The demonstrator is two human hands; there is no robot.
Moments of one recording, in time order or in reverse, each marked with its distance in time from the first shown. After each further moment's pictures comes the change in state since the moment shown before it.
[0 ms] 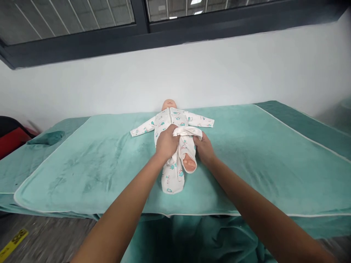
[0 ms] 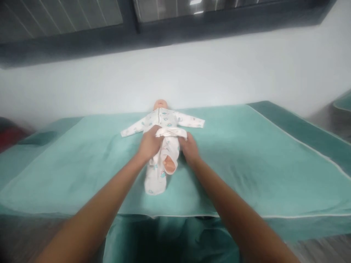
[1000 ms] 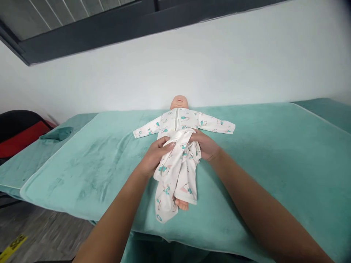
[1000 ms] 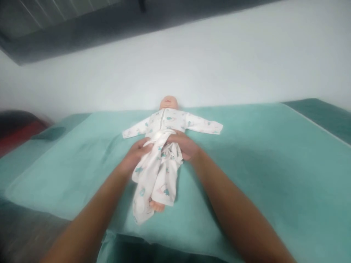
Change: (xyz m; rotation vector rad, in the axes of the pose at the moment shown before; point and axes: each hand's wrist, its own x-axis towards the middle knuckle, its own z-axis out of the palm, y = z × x) left_hand -0.001 -0.052 -0.017 -0.901 -0.129 -0.394; right_hand 0.064 -0.023 0.043 0.499 -0.793 0.282
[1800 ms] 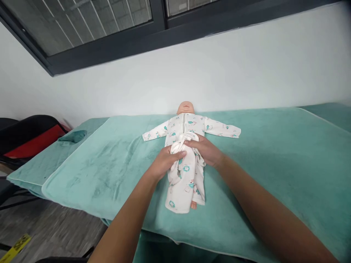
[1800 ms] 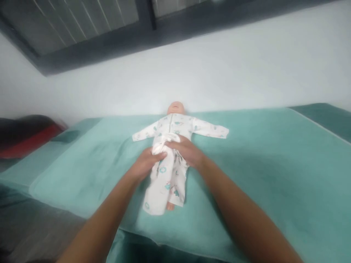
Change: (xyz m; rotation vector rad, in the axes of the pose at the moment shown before) left_hand -0.015 -0.002 0.000 0.006 -0.049 -0.054; right_hand -0.008 0.006 0.018 -0.140 0.111 0.013
